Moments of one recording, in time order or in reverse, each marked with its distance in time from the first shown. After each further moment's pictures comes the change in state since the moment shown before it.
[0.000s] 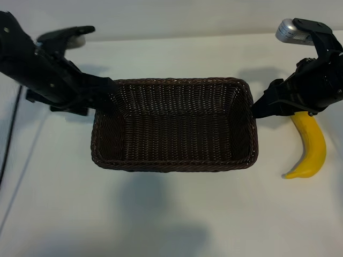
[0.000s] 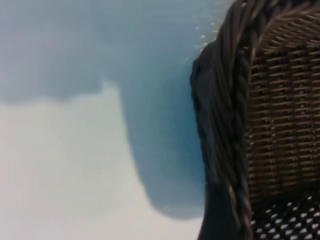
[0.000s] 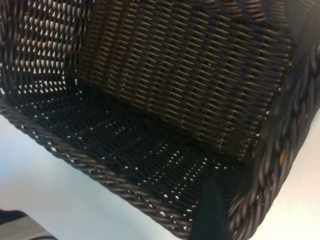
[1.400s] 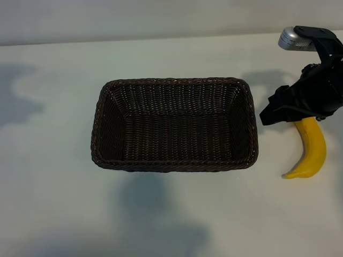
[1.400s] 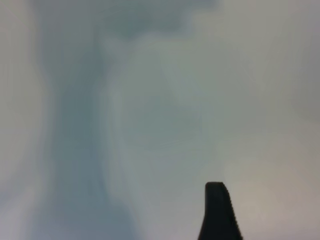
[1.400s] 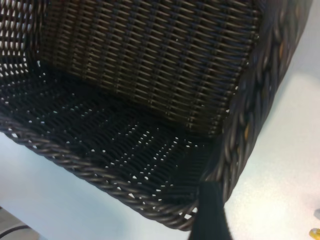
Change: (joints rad) left arm 0.227 -0.365 -0.076 0.418 0.375 -0.127; right arm 0.000 0.000 0.000 -0.117 0.014 0.090
